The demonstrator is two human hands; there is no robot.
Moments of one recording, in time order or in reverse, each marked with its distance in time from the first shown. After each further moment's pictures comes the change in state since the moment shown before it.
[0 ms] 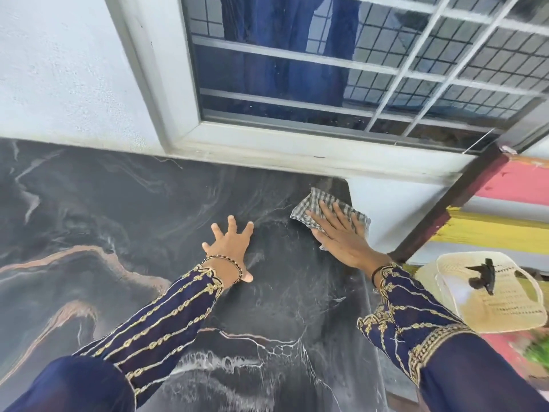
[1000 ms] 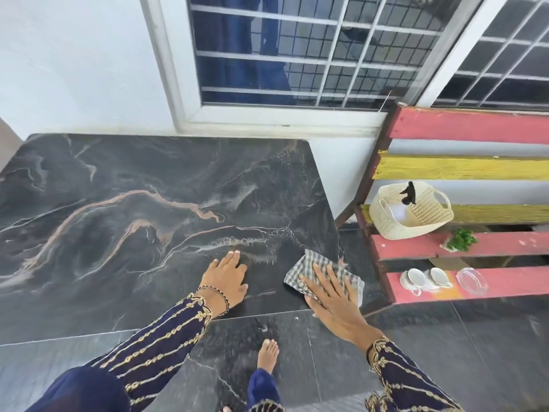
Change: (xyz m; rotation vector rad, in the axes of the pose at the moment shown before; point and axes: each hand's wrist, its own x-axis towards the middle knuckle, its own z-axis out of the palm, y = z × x) left_hand -0.237 -0.046 0.159 0.213 0.168 0.303; right_hand -0.353 -0.126 0.175 0.048 0.026 0.167
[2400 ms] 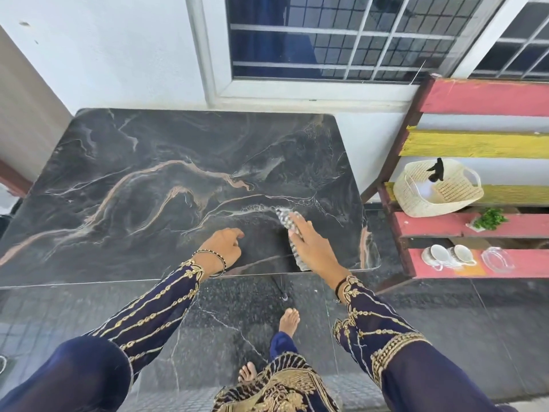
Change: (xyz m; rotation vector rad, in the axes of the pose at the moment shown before) left_hand -0.055 -0.058 -0.005 -0.476 0.072 -0.171; right_hand 0.033 -0.124 -0.033 0.465 0.085 0.025
